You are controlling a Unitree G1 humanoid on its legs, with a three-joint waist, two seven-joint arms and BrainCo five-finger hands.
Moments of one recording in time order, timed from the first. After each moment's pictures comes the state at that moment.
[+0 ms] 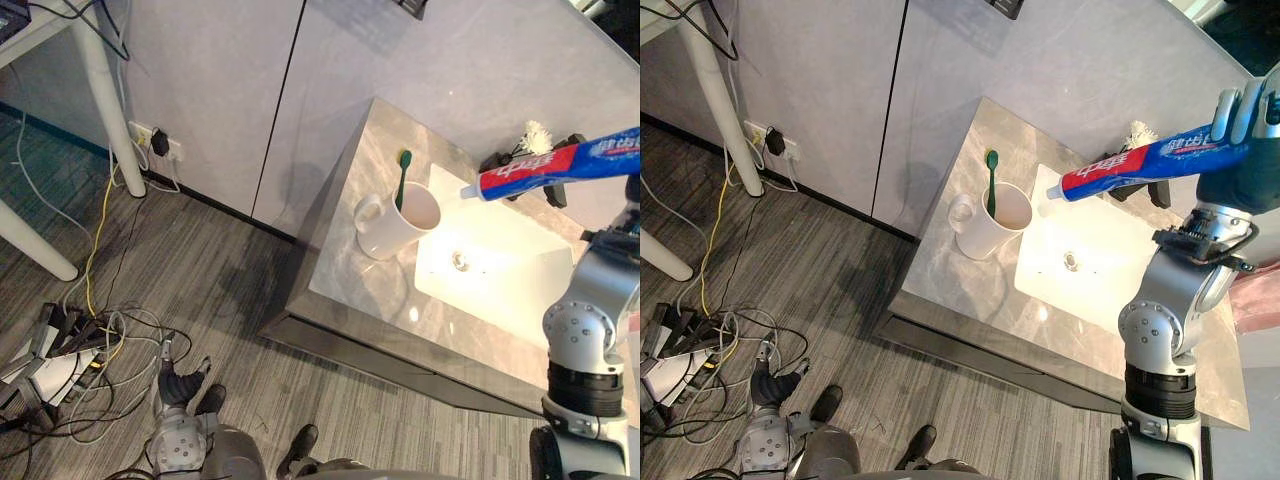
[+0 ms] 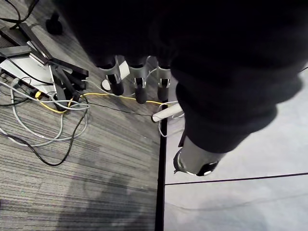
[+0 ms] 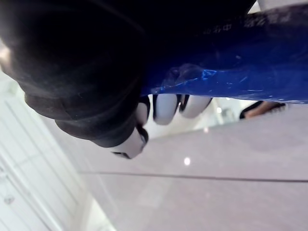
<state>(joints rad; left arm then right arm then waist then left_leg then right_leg) 0.37 0.05 0.23 0.10 0.38 -0.09 0.31 -0.36 -0.37 -0.25 -0.36 0.96 -0.43 -0.08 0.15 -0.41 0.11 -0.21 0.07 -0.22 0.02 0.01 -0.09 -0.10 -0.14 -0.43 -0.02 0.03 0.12</state>
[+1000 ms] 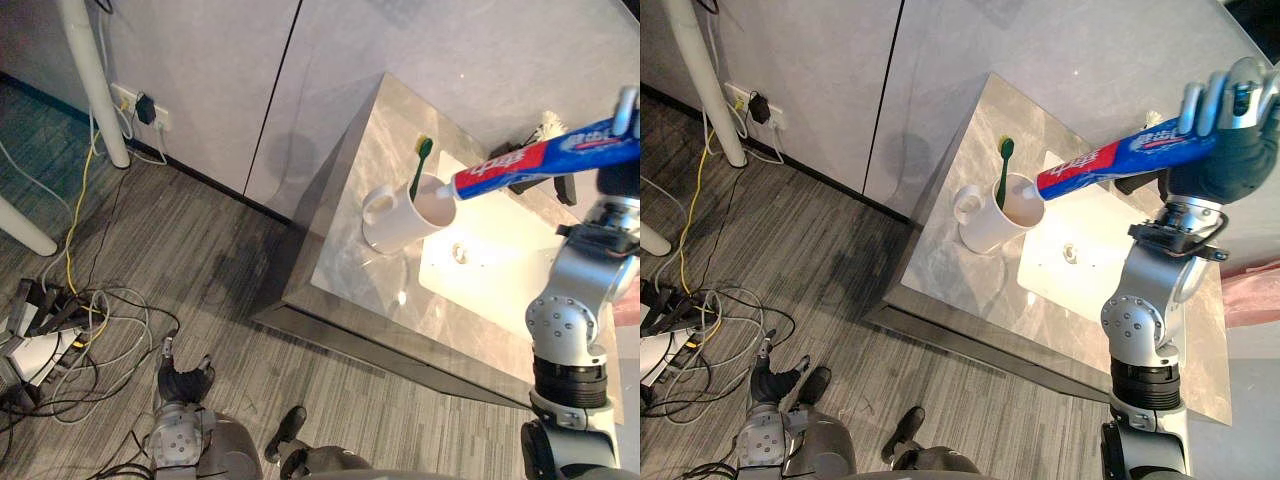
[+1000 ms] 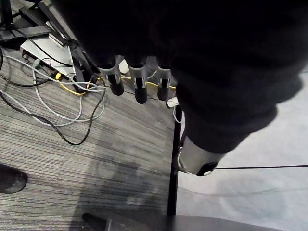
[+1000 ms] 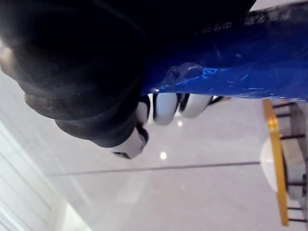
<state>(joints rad) 0.34 0.09 0.22 0.12 0.32 -0.09 0.28 -0.42 -0.36 -0.14 -0.32 0.97 -0.42 -0.09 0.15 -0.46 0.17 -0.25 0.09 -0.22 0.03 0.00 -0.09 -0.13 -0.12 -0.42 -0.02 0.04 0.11</state>
